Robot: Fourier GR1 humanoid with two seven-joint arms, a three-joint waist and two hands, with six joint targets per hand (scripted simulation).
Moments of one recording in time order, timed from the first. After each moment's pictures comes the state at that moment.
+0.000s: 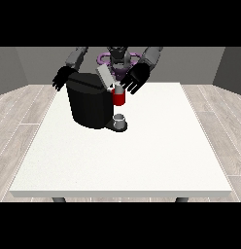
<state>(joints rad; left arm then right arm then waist) -1.17 0.43 0.12 -0.63 -0.66 -0.15 -0.12 -0.31 -0.04 -0.06 -1.37 -0.04 -0.16 -0.08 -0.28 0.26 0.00</state>
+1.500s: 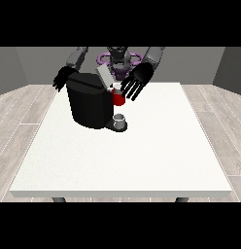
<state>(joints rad) -1.17 0.47 0.08 -0.61 -0.74 -0.20 -0.18 -0.32 -0.03 -0.05 -1.36 -0.03 -0.18 -0.08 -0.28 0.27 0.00</state>
